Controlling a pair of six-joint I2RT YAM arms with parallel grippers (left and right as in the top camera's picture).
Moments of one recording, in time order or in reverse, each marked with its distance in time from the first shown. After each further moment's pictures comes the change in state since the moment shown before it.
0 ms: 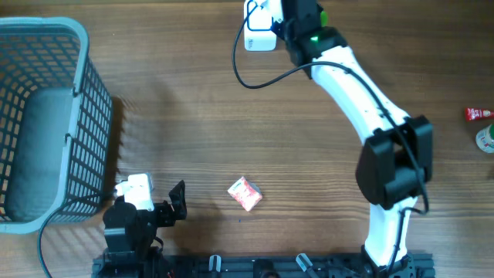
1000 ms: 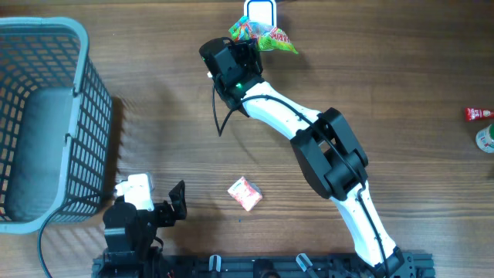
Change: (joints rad) left arm 0.000 0.000 0.000 0.000 0.000 0.000; right arm 0.274 0.272 -0.002 0.176 0.521 -0.755
